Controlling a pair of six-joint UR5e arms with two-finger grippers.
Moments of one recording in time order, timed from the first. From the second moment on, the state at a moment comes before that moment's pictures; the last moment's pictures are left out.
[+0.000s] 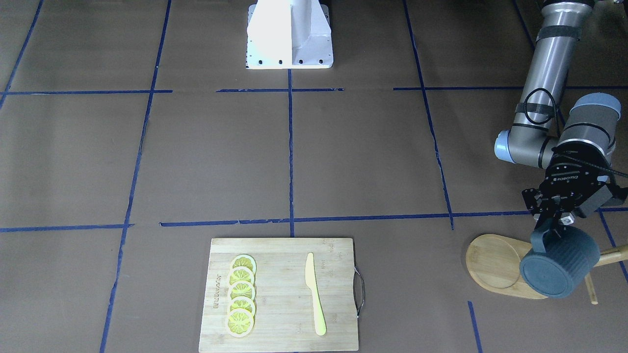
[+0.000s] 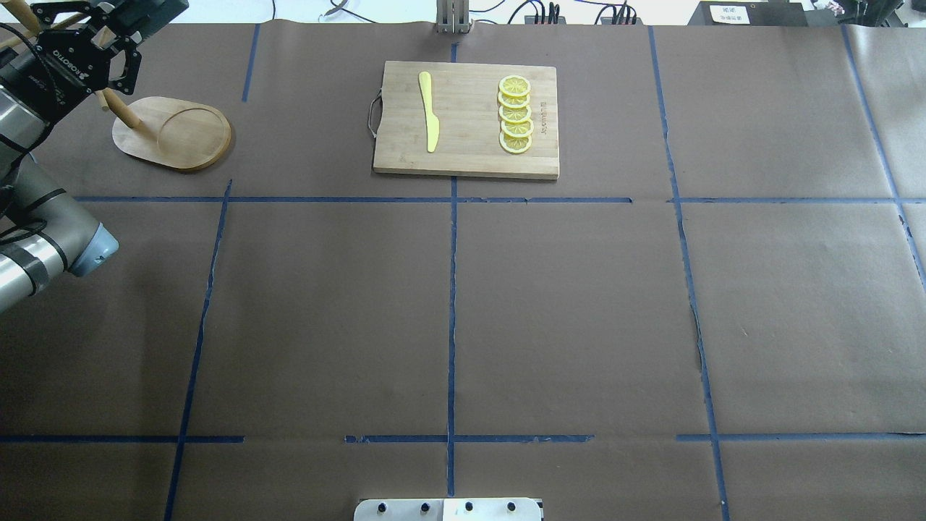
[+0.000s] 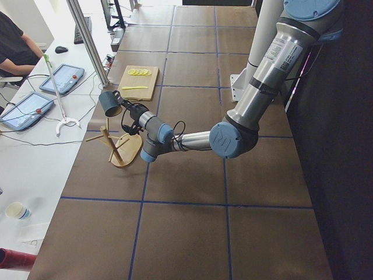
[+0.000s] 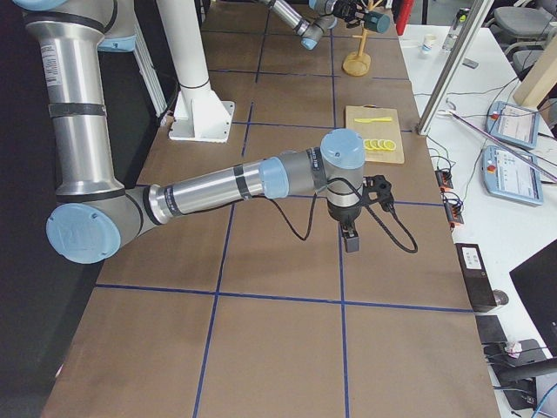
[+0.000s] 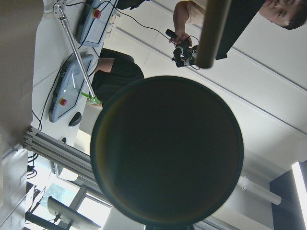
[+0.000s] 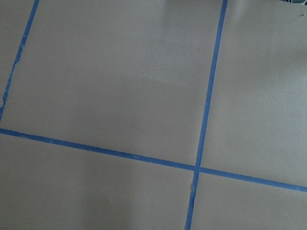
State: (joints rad) left arm -0.98 -2.08 -0.84 -3.88 -1.45 -2.69; right arm 1.55 -1.49 1.79 -1.61 2.30 0.01
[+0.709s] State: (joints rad) left arm -0.99 -2.08 -0.82 -3.88 -1.44 -2.68; right arm 1.55 -1.49 1.80 -1.61 2.30 0.01
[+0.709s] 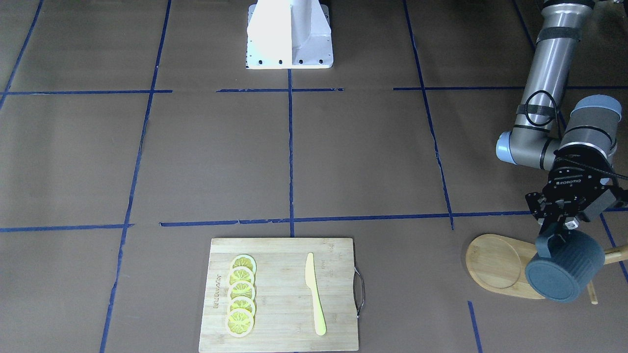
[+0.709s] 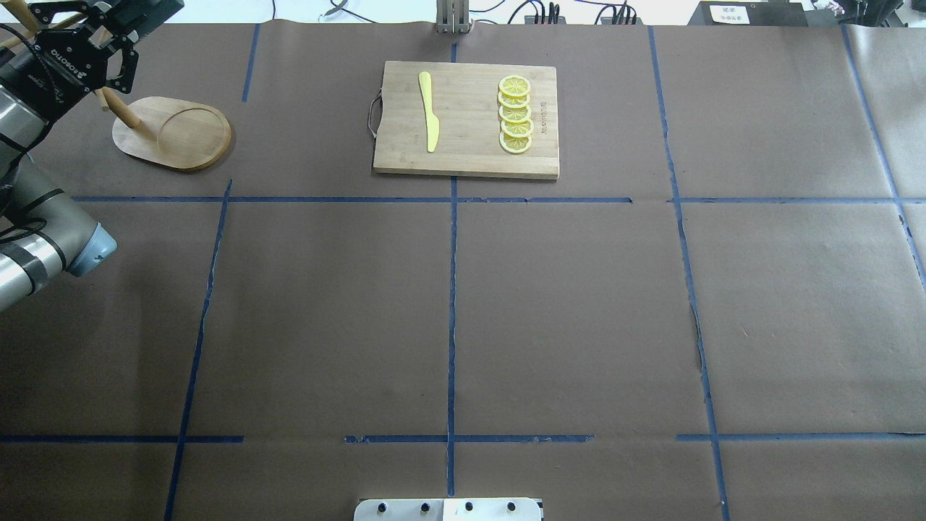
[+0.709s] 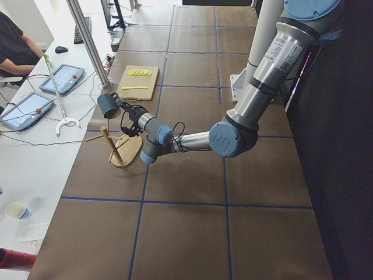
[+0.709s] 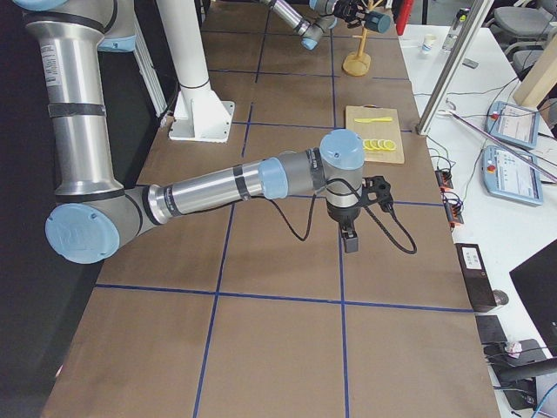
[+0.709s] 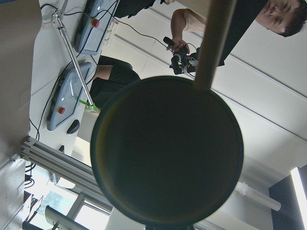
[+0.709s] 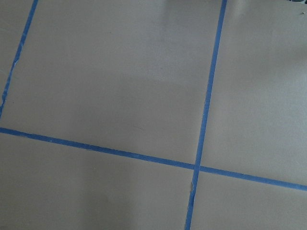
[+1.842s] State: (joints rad) left arm -0.99 -2.07 -0.82 -3.88 -1.44 -2.69; right arm 1.55 -1.49 1.80 -1.61 2.30 0.01
